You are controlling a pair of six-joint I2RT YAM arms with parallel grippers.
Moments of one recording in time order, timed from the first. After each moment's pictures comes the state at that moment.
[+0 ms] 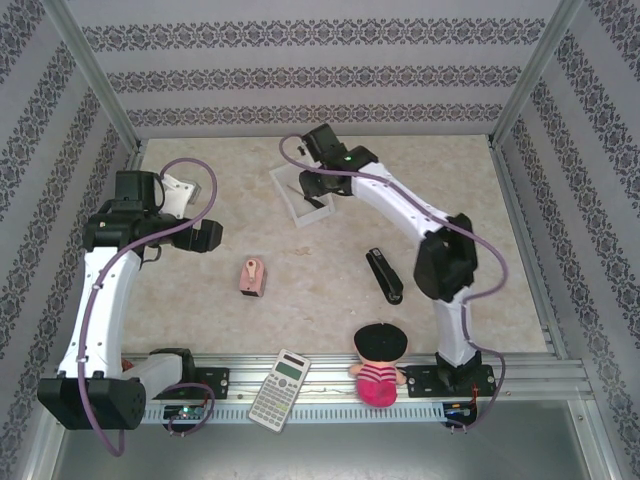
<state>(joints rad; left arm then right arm) 0.06 1.12 1.26 -1.10 0.32 0.22 0.61 2.01 1.91 -0.80 0.08 0.16</state>
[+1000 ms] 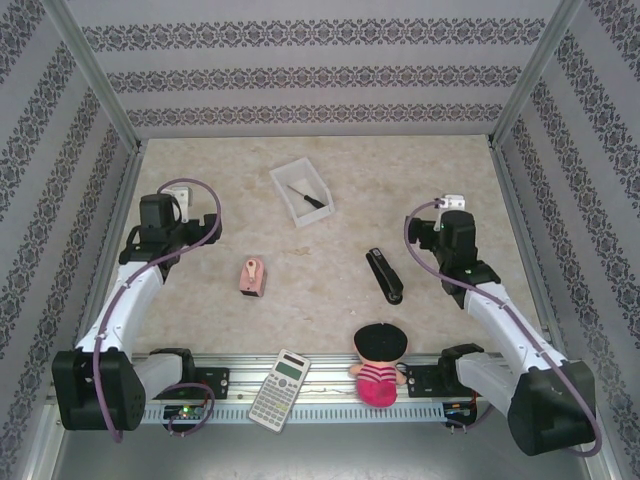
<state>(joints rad) 0.06 1.11 0.76 -0.33 0.08 -0.07 0.15 0.99 0.54 -0.05 0.19 0.14</state>
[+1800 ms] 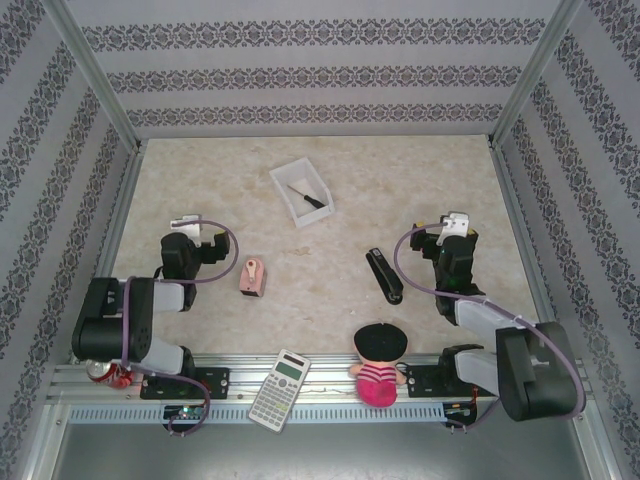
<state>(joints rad) 0.06 1.49 0.30 0.79 0.04 -0.06 0.09 1.18 0.25 0.63 0.24 0.09</state>
